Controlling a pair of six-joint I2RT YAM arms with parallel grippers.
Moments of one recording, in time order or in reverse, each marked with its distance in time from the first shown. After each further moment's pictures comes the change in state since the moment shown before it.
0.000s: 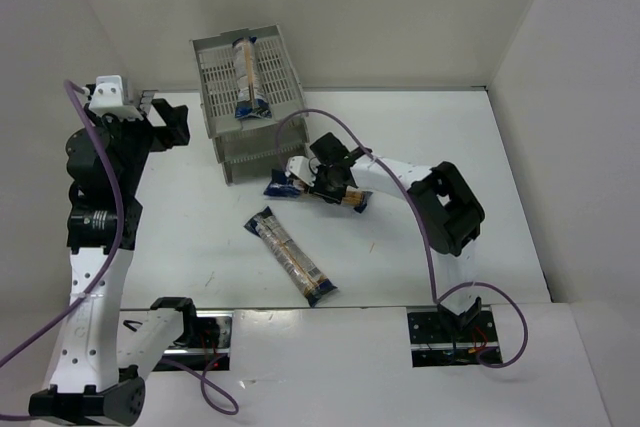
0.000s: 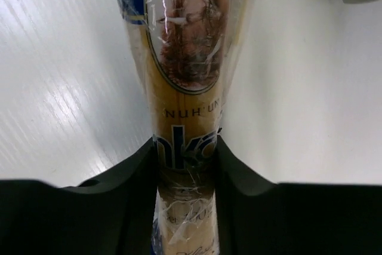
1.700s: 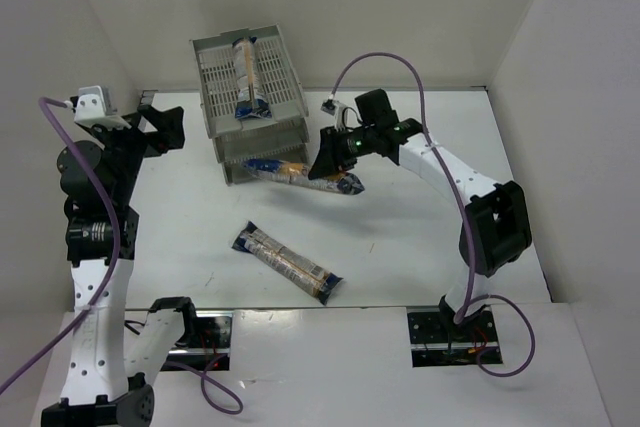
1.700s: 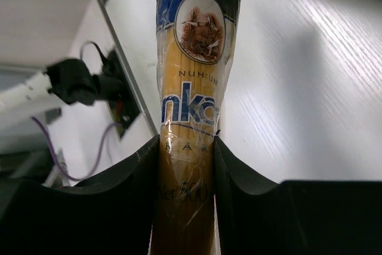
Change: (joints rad) left arm 0.076 -0.067 -0.071 0.073 0.094 -0.132; right arm -0.182 -0.281 0.051 -0.006 -0.719 0.876
